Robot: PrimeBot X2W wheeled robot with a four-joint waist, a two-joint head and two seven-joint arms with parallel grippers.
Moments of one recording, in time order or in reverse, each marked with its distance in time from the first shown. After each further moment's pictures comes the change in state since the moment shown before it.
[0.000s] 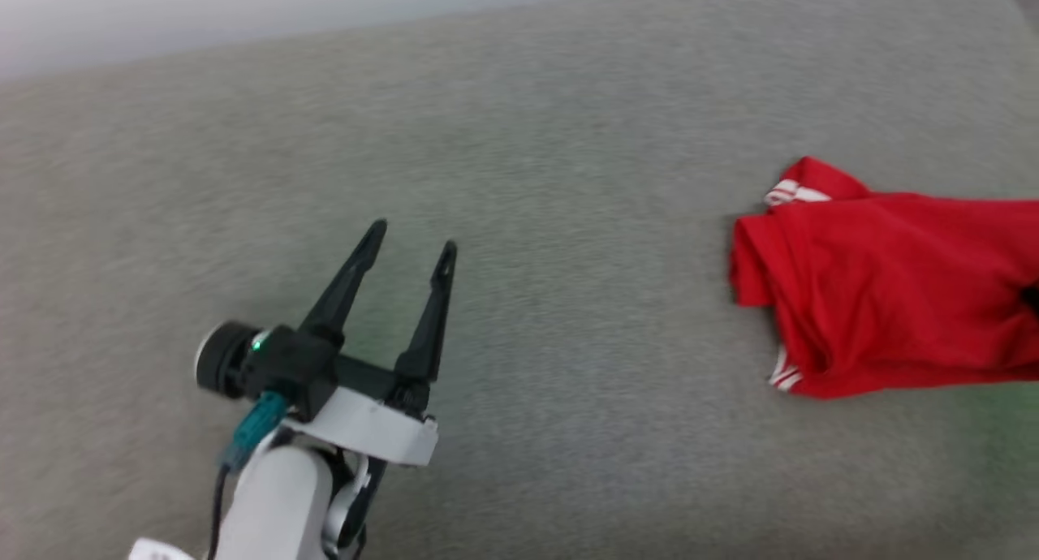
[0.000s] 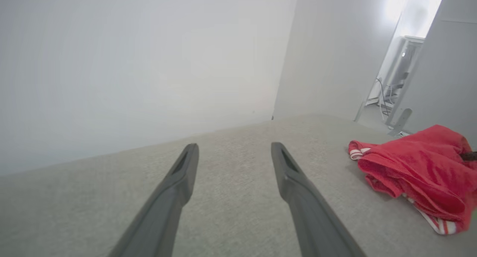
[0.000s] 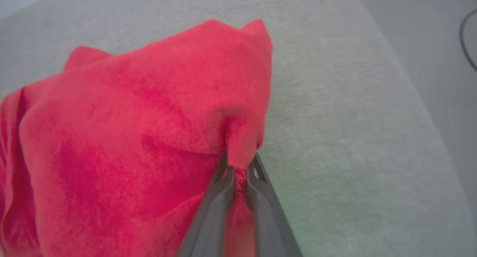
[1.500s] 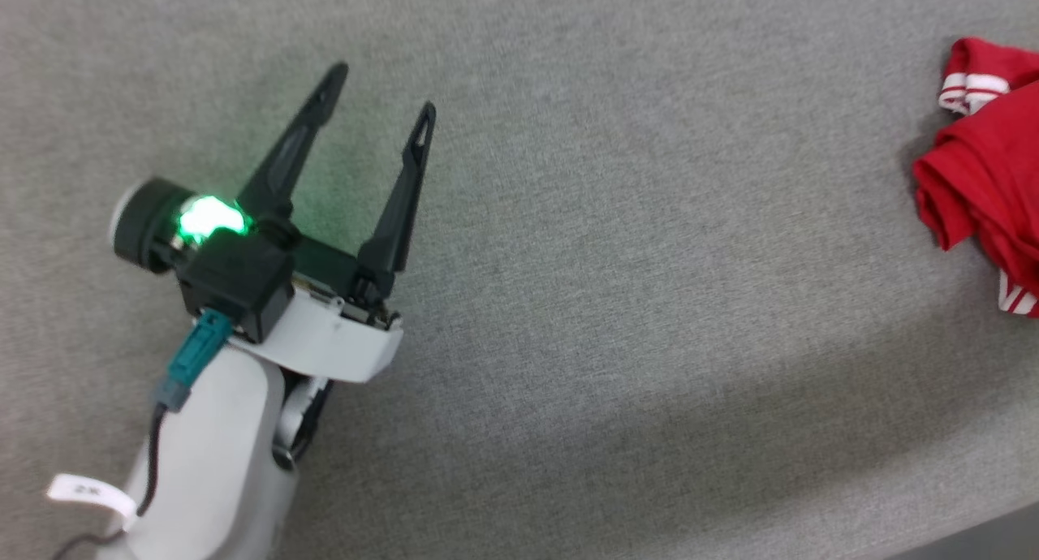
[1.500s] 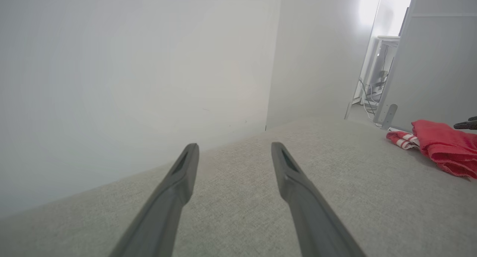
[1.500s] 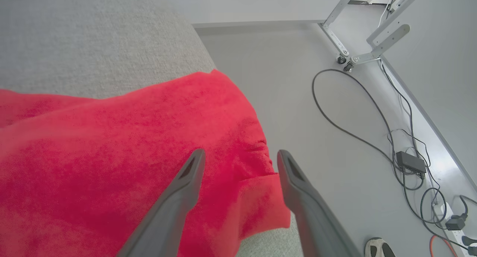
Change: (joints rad) left arm -0.232 0.126 -0.043 -0.094 0.039 0.006 0.000; right arm -0.534 0.039 0.056 0.682 -0.317 0.000 -0.436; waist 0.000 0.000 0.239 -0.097
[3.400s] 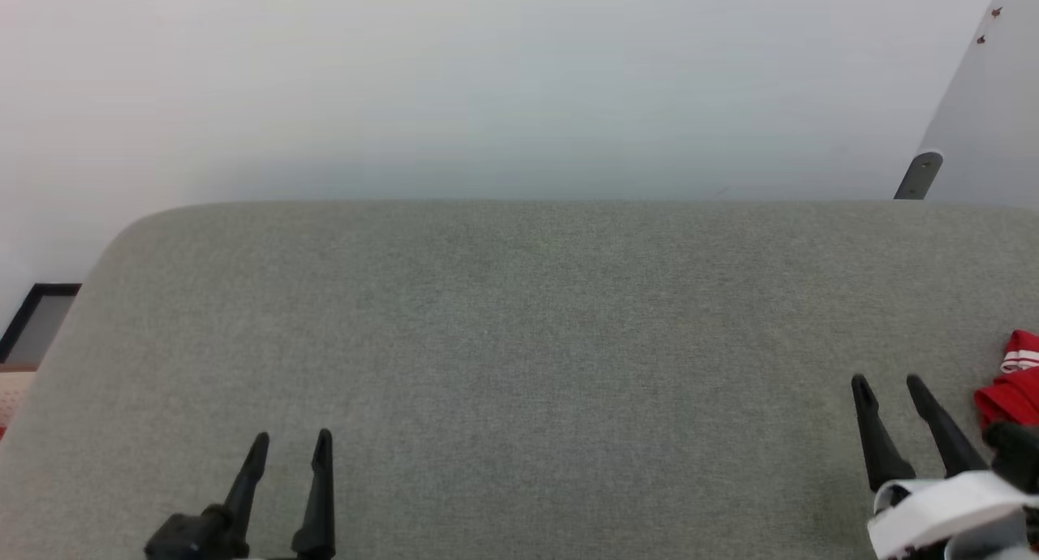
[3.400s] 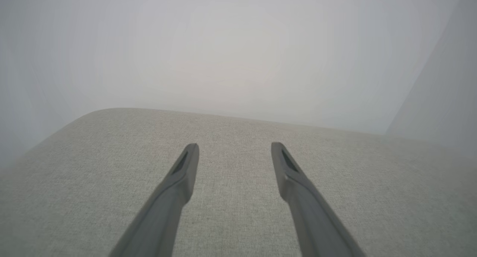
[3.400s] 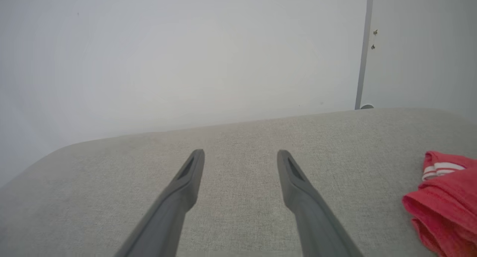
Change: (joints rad) left arm 0.596 -0.180 0.297 0.142 -0.086 -0.006 0.000; right arm 0.826 0.321 -0.095 -0.774 -0.041 0.000 -0.185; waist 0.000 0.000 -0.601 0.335
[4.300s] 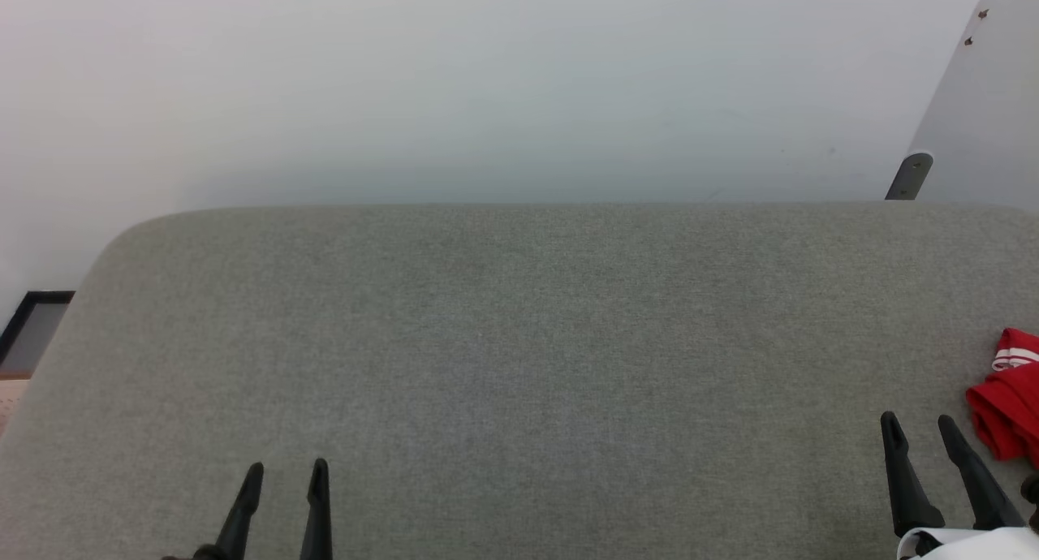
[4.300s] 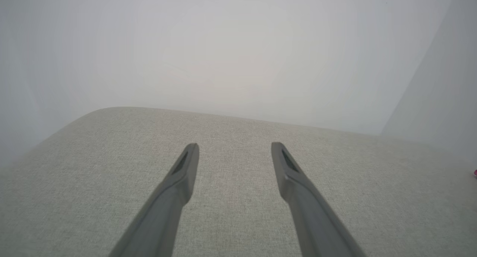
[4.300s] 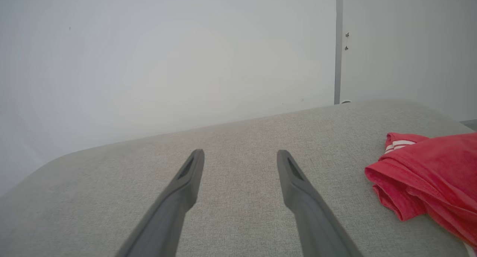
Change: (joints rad) left arm 0.122 -0.035 0.022 -0.126 0.020 0.000 0.000; right arm 0.208 0.076 -0.156 -0.249 -0.068 0.000 0.073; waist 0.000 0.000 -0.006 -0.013
